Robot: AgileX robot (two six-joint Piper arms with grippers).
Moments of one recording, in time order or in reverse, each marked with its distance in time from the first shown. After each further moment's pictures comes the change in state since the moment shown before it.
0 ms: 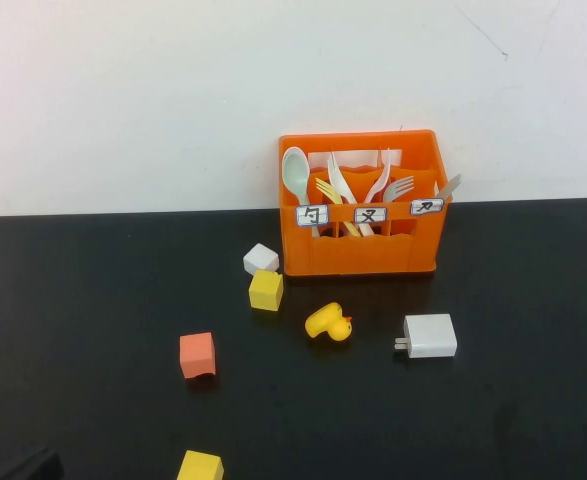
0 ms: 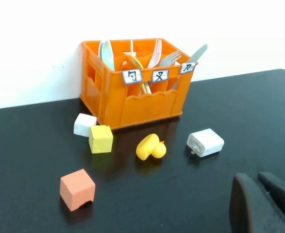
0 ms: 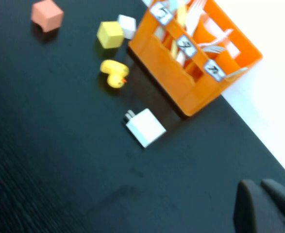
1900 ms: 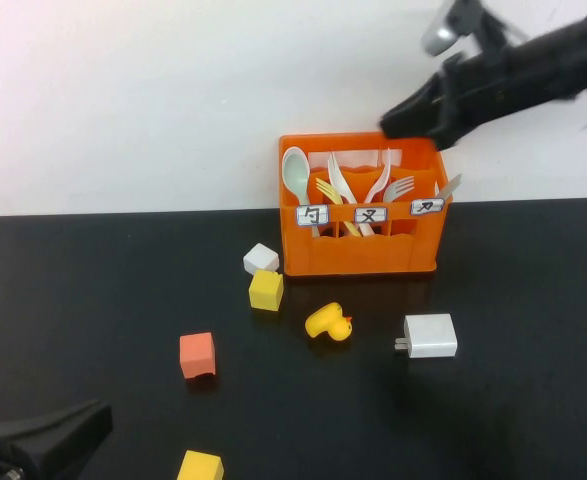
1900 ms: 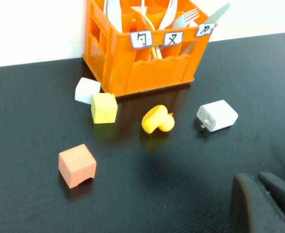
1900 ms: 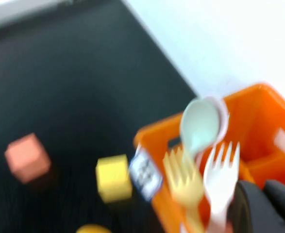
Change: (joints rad) right arm 0.020 1.626 -1.231 0.569 0.109 -0.311; left arm 0.000 0.341 -0.091 -0.025 -0.088 0.000
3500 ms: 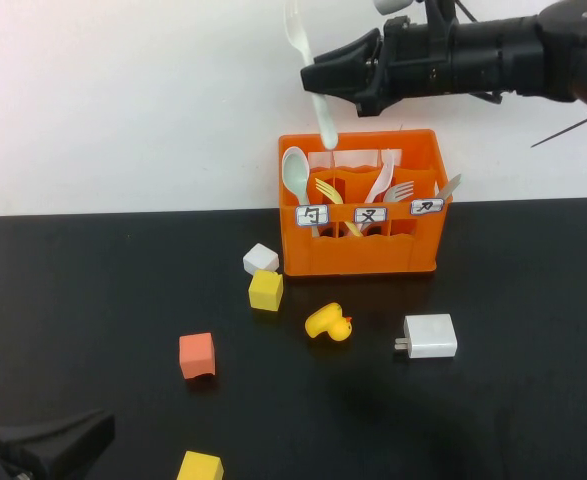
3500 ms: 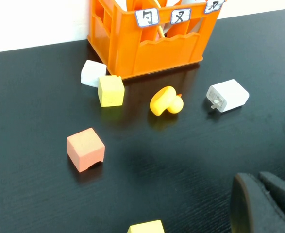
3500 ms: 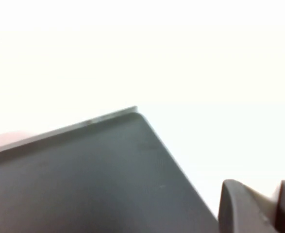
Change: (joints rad) right arm 0.110 0.012 -0.001 0.379 -0.141 -0.177; left arm 0.000 0.028 0.000 0.033 0.030 0.000
